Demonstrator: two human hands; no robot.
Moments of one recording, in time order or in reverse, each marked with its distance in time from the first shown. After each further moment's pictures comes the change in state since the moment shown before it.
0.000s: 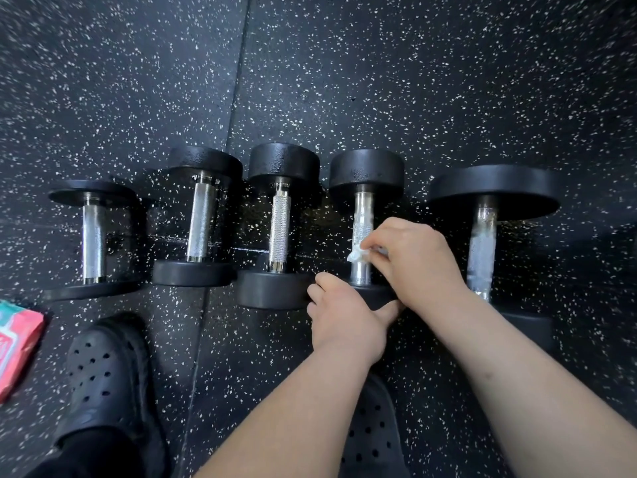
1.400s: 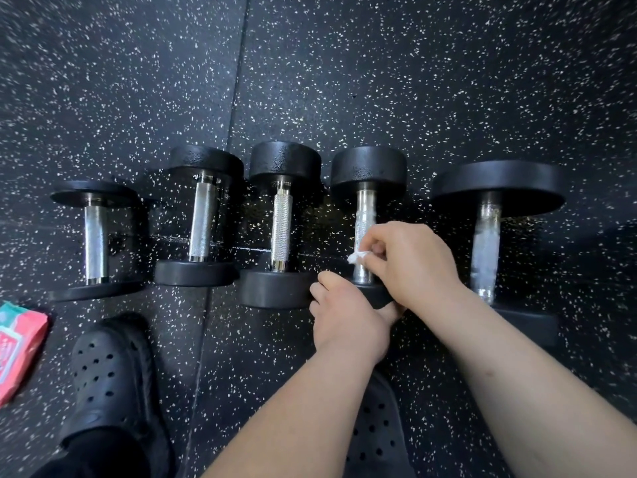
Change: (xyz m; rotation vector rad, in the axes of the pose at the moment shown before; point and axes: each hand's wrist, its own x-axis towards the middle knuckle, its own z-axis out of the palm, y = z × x) left_hand 0.002 0.000 0.003 0.007 0.008 -0.005; right_hand 0.002 -0.019 -0.007 -0.034 -0.158 0.262
